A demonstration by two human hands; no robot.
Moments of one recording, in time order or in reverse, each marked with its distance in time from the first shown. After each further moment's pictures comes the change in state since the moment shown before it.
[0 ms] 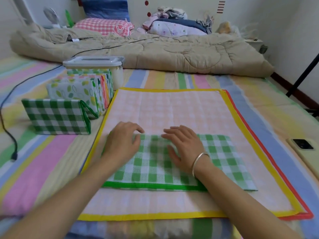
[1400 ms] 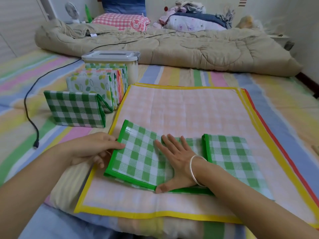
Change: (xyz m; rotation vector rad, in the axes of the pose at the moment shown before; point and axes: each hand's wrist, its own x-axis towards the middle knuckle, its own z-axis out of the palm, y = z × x) left_hand -0.029 -0.050 -0.079 -0.686 -0.673 -0.583; right_hand 0.011 -0.037 0.006 -0.030 -0.794 -0.033
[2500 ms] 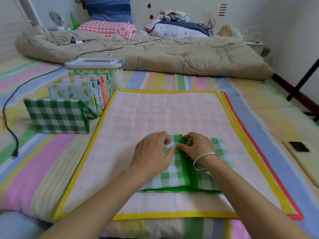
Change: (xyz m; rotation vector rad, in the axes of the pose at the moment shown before) left_hand 0.050 0.049 0.156 0.694 0.584 0.680; right_hand -0.027 0.068 -0.006 0.680 0.491 0.640
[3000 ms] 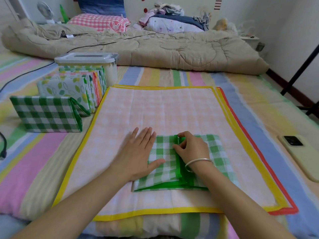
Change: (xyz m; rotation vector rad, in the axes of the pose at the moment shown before) left_hand 0.000 -0.061 0.026 0.576 -0.353 0.190; right_hand -0.016 -0.001 0.014 -0.141 0.114 -0.039
